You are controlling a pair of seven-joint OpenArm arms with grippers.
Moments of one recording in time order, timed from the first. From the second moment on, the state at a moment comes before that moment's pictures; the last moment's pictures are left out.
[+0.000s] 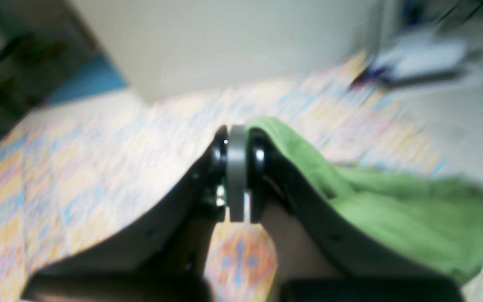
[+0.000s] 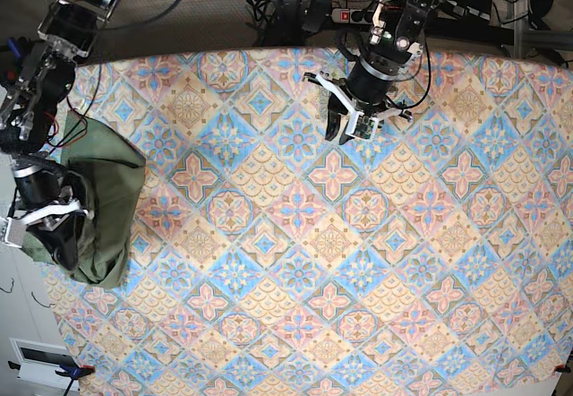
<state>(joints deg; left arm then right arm) 23.4 -13.0 17.9 109.3 -9.5 -0.9 25.1 1.1 21.6 29.8 104.3 45.9 17.4 -40.3</state>
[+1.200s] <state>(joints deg) 22.4 -13.1 19.8 107.8 -9.6 -1.1 25.2 -13.2 17.9 26.3 106.8 13.7 17.4 -39.4</state>
